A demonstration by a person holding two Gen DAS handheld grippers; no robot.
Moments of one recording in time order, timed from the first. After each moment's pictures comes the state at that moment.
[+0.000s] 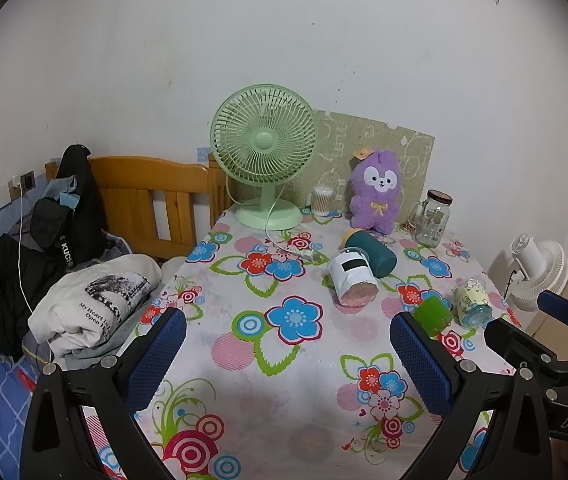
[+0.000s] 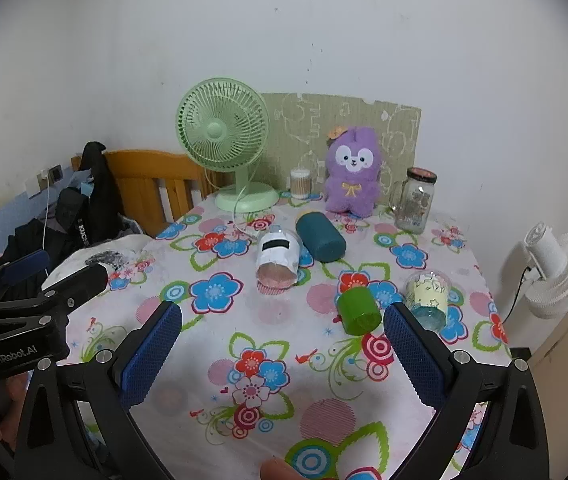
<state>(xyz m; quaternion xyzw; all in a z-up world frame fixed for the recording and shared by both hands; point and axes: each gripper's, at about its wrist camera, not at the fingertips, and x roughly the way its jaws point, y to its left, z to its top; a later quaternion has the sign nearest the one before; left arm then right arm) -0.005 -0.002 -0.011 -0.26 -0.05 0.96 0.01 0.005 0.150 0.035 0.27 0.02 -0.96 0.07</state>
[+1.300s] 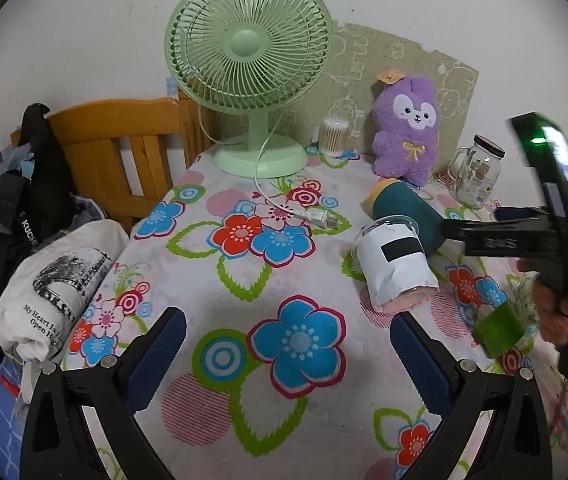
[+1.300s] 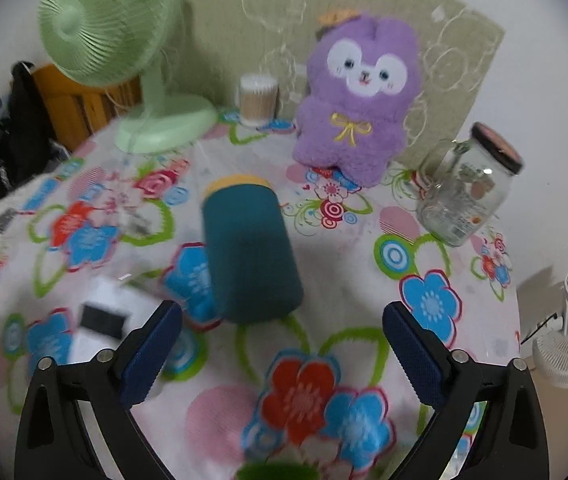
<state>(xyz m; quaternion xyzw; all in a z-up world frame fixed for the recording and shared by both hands) -0.166 0.005 -0.081 -0.38 -0.04 0.93 0.01 -0.310 0.193 -0.055 0.45 0.10 -0.88 0.06</state>
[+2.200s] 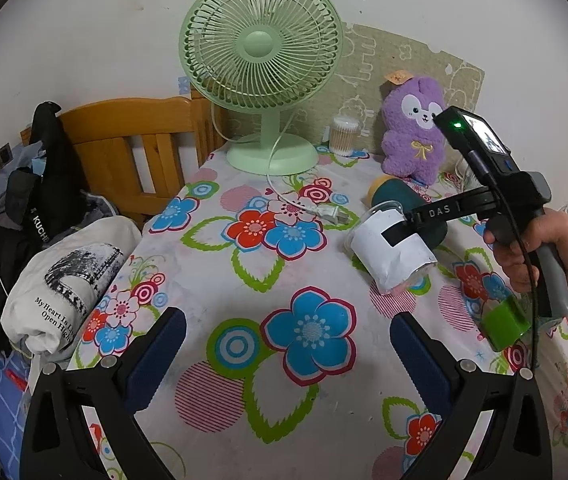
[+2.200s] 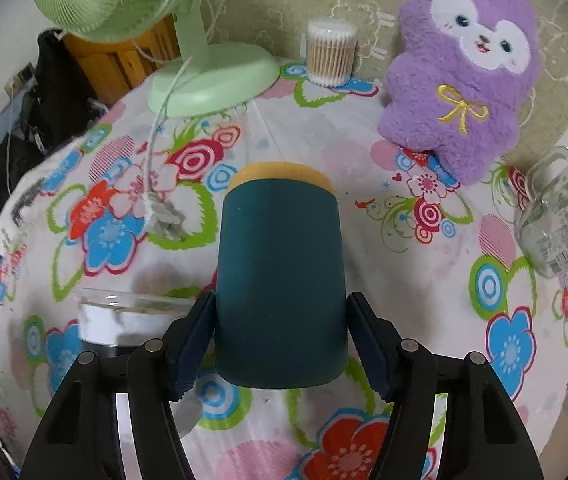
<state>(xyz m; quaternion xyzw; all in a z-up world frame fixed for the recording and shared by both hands) -0.154 0.001 -0.078 -0.37 -0.04 0.93 -0.01 -0.353 0.167 -0.067 0.52 0.07 -0.84 0.16</state>
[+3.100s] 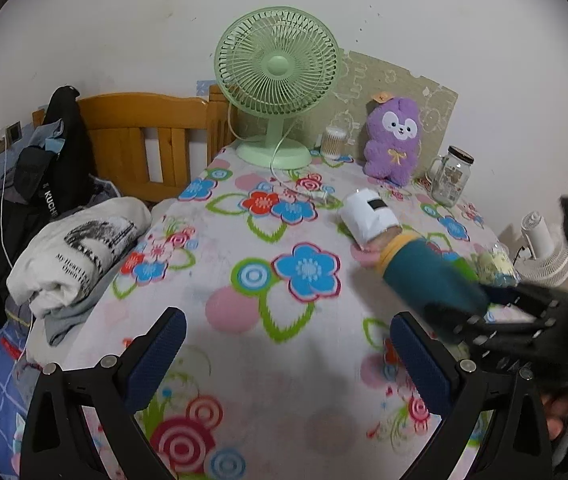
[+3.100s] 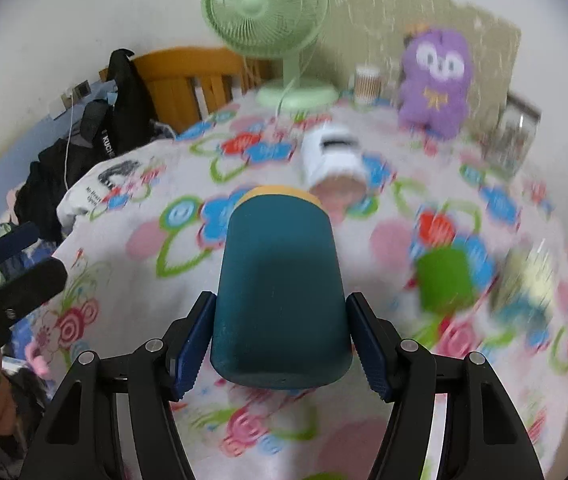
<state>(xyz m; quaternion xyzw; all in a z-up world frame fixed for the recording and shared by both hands) -0.045 -0.021 -0.064 -0.36 -0.08 0.93 0.02 -0.095 0.124 -0.052 0.45 0.04 -0.87 0.17</state>
